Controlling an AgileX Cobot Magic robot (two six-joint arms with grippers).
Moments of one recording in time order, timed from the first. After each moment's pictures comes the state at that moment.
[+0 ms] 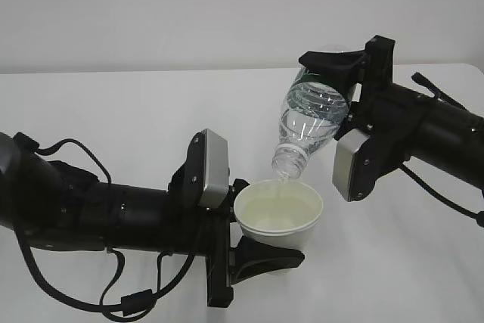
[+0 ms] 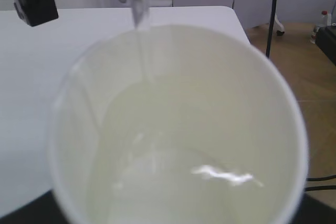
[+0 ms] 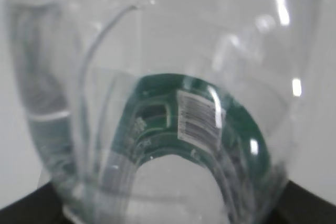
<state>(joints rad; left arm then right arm) -0.61 2.04 -0.78 1.03 -1.08 -0.32 0.21 1.78 -0.64 -0.63 -1.12 -1.44</state>
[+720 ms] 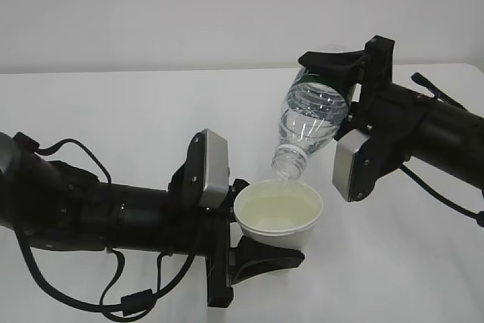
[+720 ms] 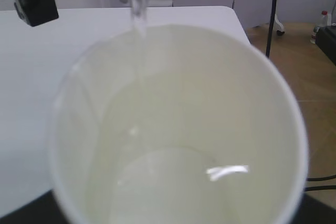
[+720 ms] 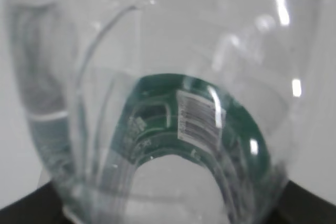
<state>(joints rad) -0.61 2.04 -0.78 1.03 -1.08 -0.32 0.21 1.78 -0.64 -0.64 -1.12 -1.44</state>
